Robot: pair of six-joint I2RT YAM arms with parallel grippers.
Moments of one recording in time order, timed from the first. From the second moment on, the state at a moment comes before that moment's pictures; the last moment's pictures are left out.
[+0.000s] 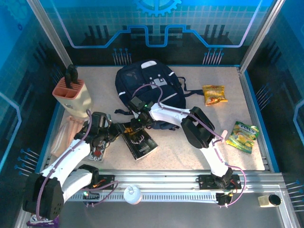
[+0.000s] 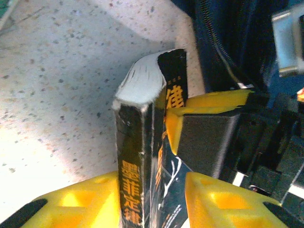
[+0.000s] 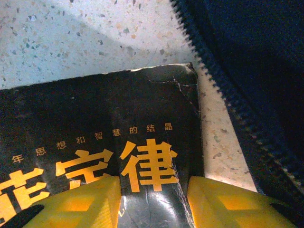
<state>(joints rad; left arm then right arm) -0.21 0.97 0.48 -0.38 0.36 -0.93 0.88 2.21 1.73 -0.77 -0.12 0.42</state>
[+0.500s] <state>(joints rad) -0.23 1.04 0.47 -0.27 0.36 -0.94 0.87 2.20 1.71 -0.75 -0.13 0.43</state>
